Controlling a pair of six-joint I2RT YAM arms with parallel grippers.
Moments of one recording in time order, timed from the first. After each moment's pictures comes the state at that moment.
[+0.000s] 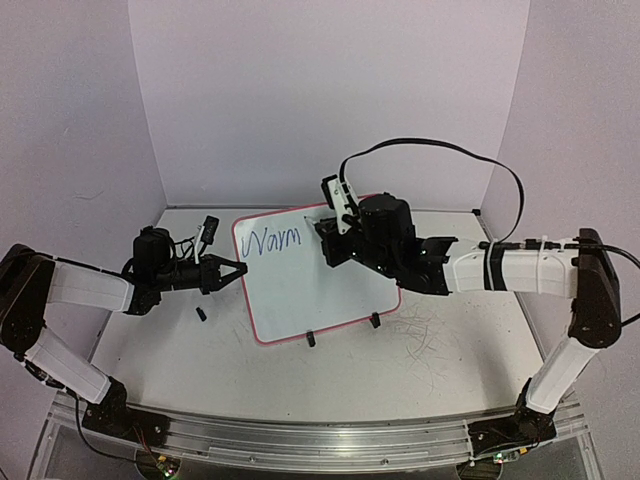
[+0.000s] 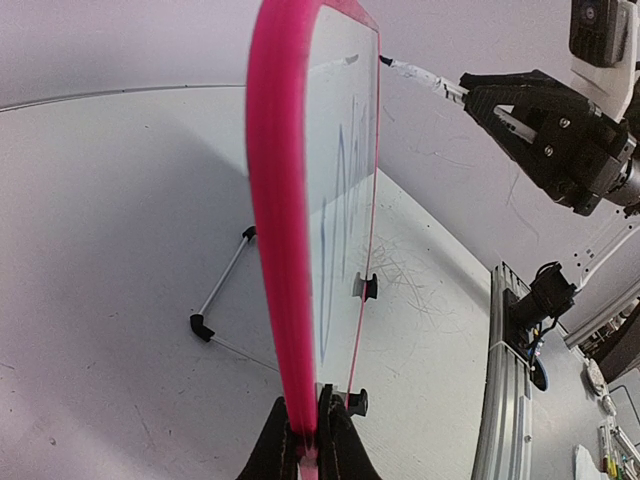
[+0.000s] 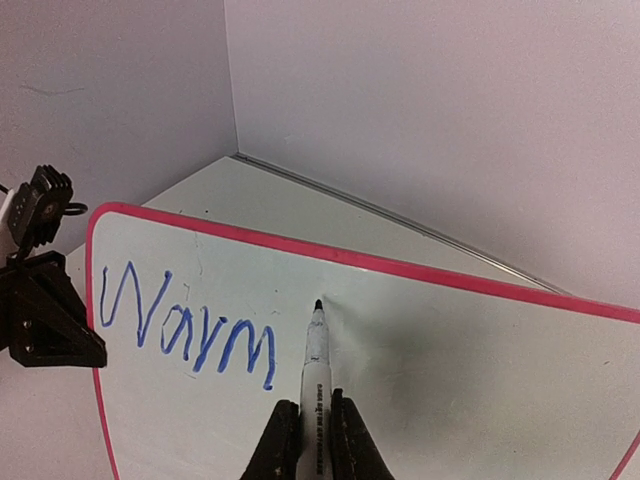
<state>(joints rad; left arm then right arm) -0.37 1.43 0.54 0.62 0.79 -0.31 0.96 1.70 1.24 0.20 0.30 0.07</state>
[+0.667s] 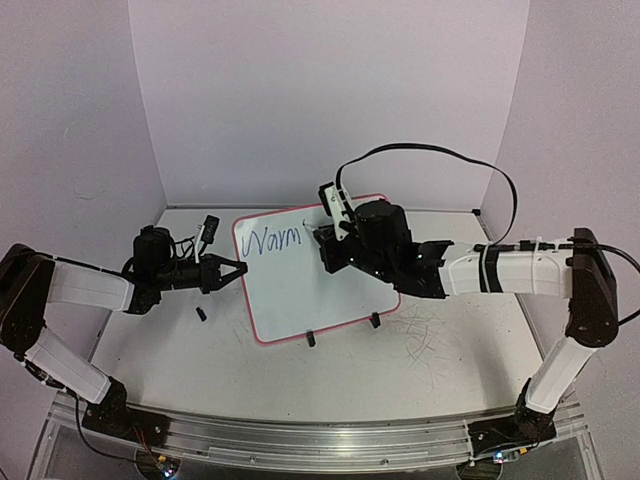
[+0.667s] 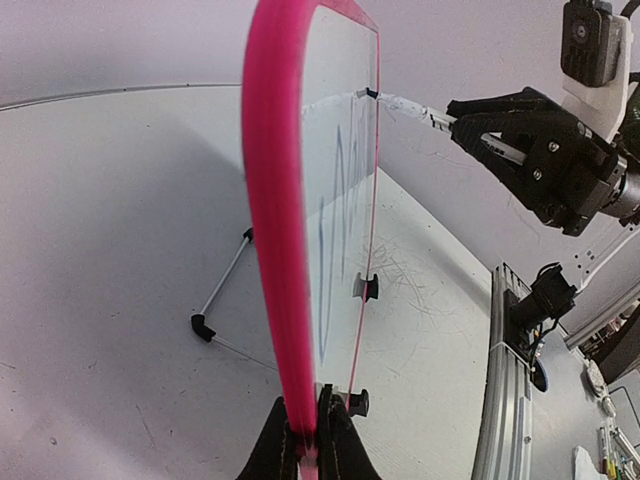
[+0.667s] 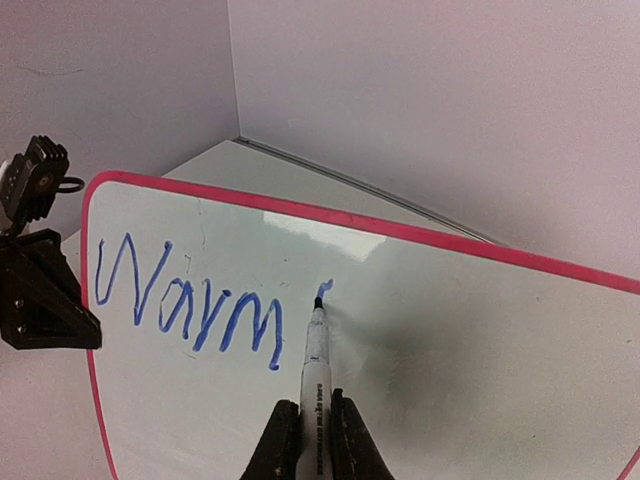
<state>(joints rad) -0.37 1.43 0.55 0.61 0.79 -0.31 0.96 1.72 1.22 0.20 0.30 0.08</state>
